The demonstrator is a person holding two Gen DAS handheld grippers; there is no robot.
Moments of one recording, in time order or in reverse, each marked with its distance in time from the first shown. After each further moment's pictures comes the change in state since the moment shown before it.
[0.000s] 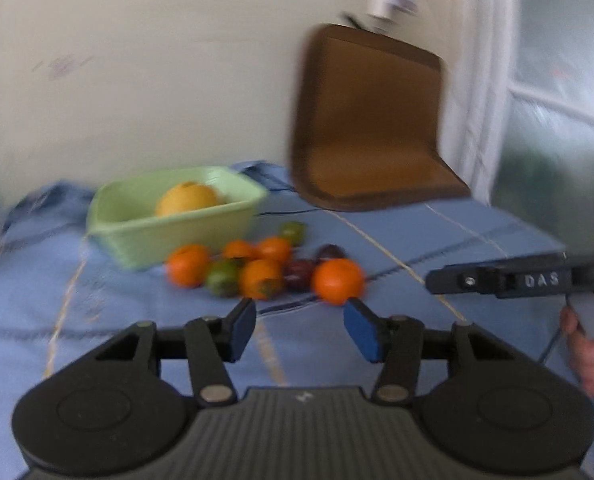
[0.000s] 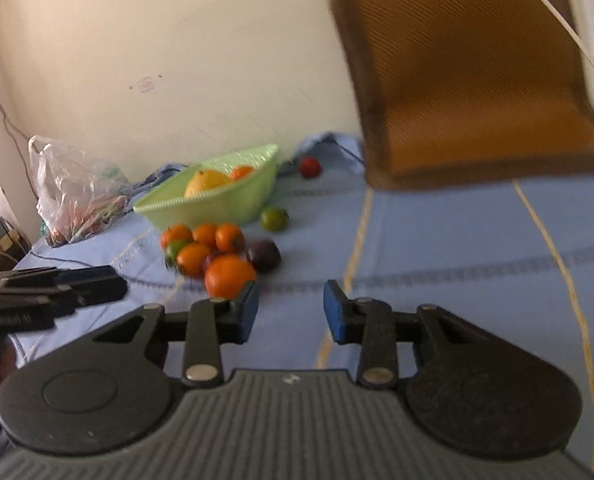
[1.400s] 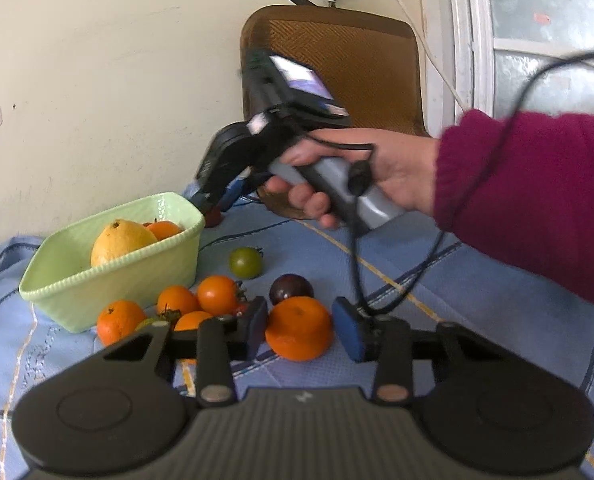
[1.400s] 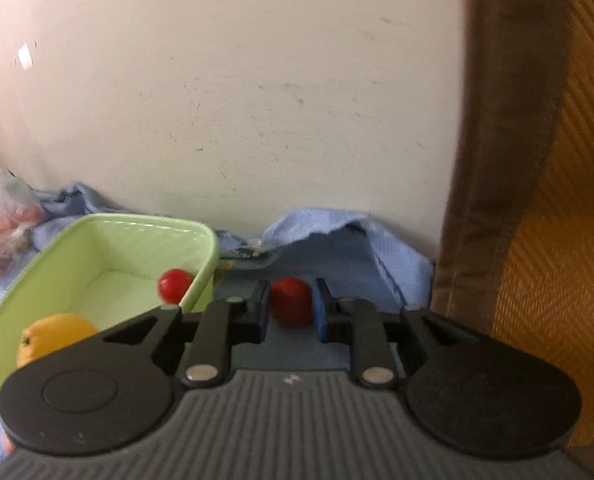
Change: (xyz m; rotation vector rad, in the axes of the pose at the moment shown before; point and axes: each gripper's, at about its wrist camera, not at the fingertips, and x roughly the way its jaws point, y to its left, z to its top) left arm 0.062 -0.037 0.014 0.108 0.002 0.017; right arm 0.248 -0.025 0.151 -0.115 0.215 0.060
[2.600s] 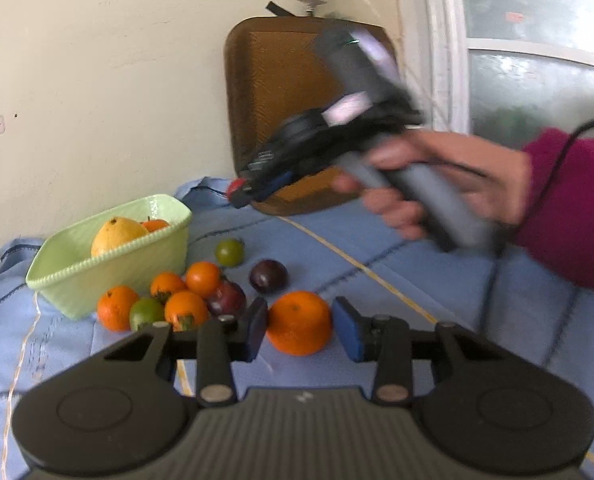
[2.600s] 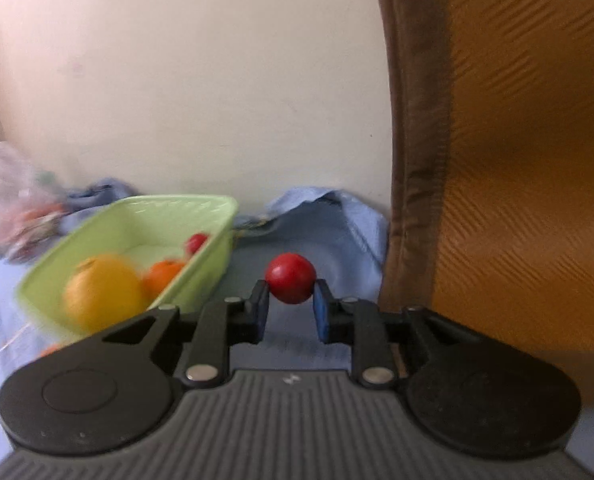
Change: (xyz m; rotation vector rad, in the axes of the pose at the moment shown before) left arm -0.038 -0.017 -0.013 0.031 -0.011 -0.023; right arm -0.088 0.008 -0.052 -0.053 -0.111 -0.022
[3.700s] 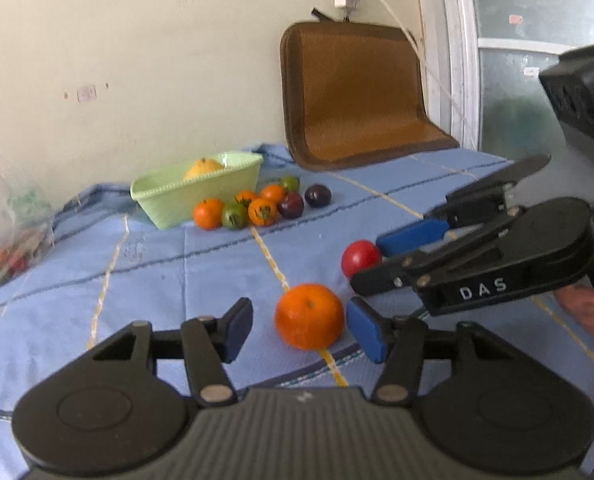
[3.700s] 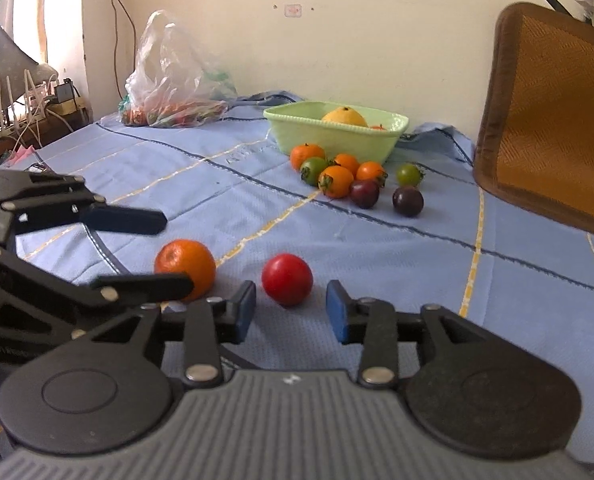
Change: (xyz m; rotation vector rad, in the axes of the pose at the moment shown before) left arm -0.101 0.005 -0.064 -0.053 0.036 0.110; right arm -0.140 0.156 -0.161 -0.247 -0.006 0.024
